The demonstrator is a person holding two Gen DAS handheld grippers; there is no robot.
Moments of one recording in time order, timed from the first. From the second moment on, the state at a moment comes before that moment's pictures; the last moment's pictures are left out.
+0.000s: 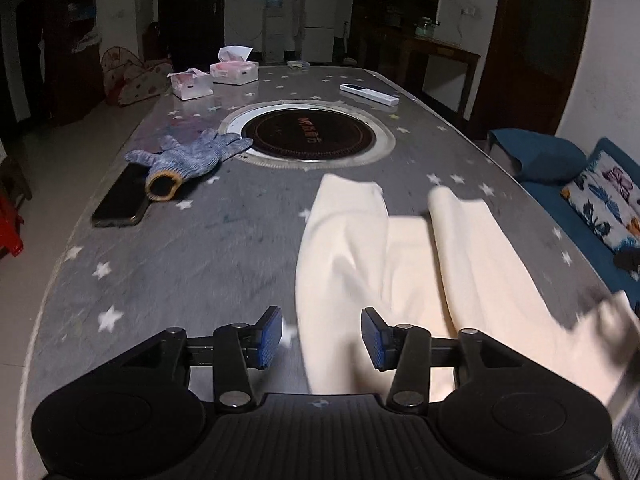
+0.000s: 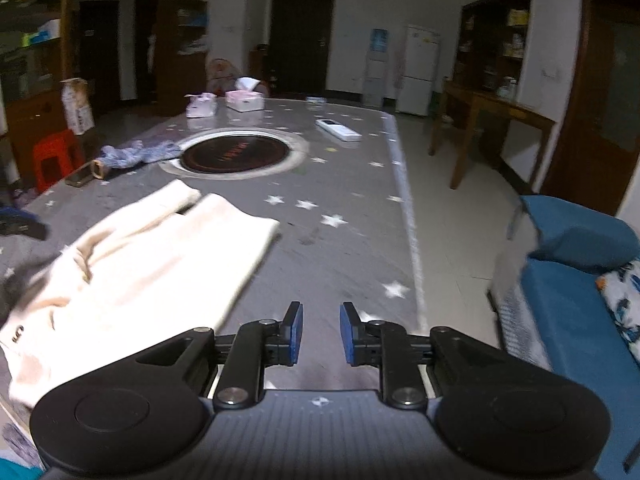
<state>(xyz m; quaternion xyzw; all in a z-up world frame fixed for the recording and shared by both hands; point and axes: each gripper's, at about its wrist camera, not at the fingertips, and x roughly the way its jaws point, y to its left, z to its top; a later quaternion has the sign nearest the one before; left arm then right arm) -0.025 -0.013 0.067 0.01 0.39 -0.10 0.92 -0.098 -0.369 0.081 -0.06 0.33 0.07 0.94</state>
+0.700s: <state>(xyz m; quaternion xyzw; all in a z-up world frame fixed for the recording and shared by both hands) 0.073 -0.042 0.021 0.03 0.41 -0.10 0.91 0.021 -0.316 0.044 -0.05 0.36 0.15 0.92</state>
